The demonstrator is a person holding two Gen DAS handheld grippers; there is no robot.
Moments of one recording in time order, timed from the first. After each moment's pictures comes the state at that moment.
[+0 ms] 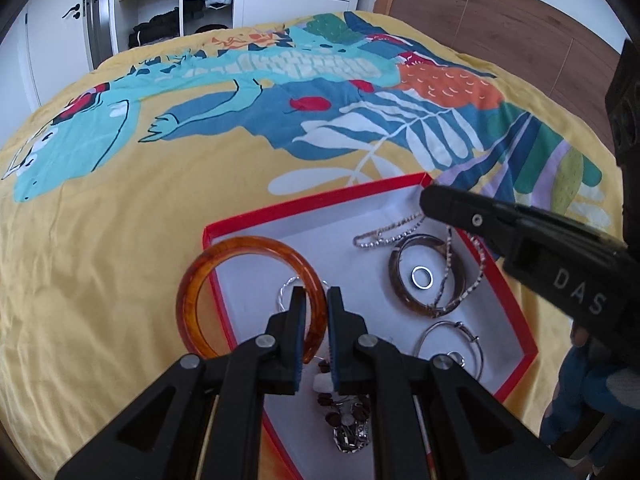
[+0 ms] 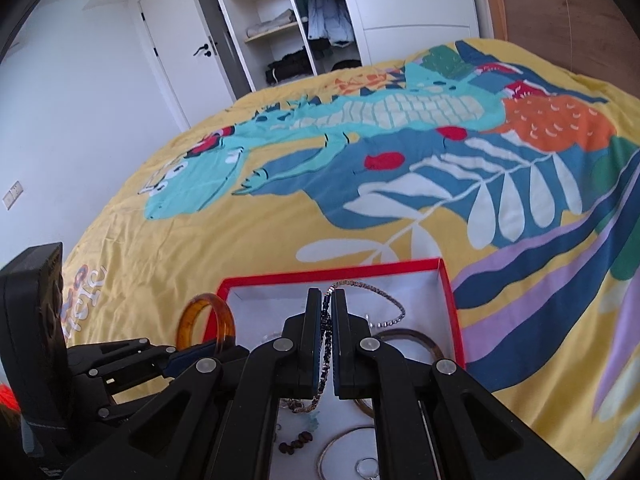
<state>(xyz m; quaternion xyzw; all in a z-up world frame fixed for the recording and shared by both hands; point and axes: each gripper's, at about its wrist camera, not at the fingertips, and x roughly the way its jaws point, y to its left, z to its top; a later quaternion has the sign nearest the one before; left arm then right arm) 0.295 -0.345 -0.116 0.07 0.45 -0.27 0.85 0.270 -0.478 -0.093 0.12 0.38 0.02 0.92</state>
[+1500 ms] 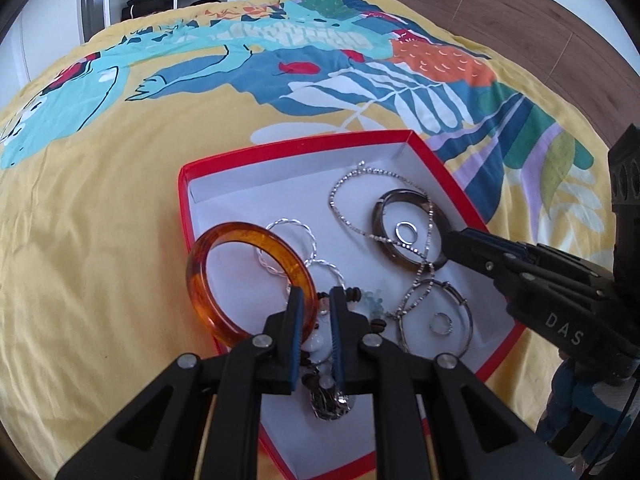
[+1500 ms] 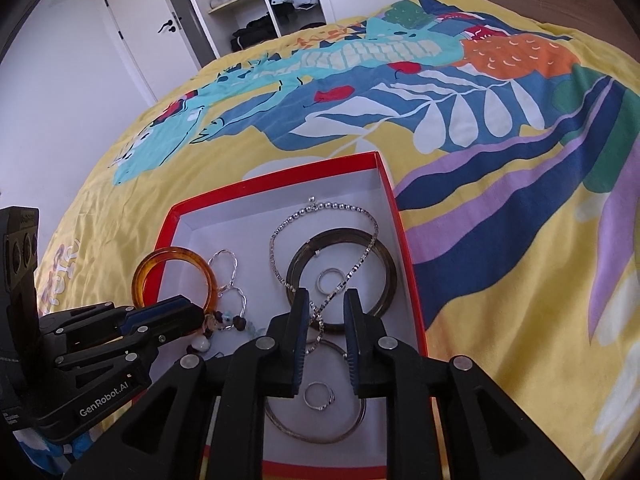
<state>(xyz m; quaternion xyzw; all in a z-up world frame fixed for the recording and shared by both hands) 0.274 -0.343 -0.134 0.05 0.48 -0.28 0.83 0.231 -0.501 -0.129 0.13 0.44 -0.02 0.89</state>
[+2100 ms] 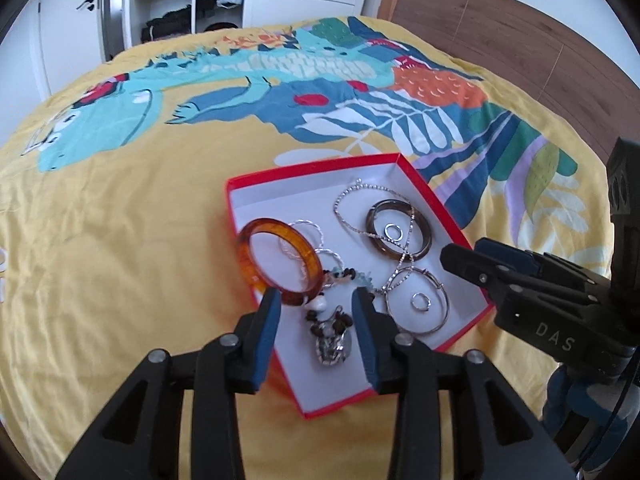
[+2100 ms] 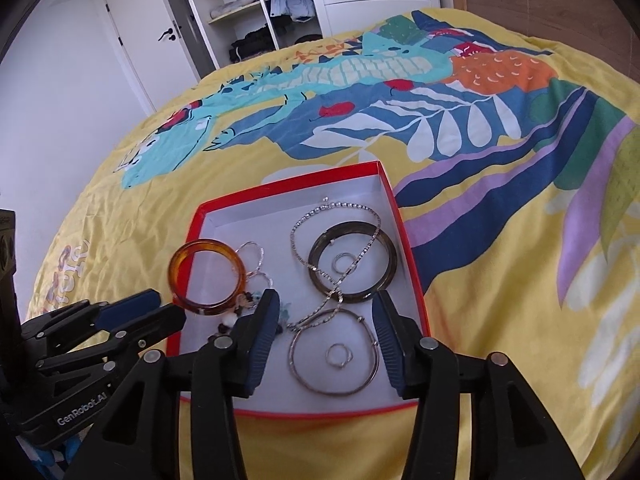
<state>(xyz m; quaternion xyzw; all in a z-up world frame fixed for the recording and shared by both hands) 0.229 -0.311 -0.089 0.05 0.45 -0.26 0.85 0.191 -0.479 -0.098 0.13 0.42 -0.04 0.90</state>
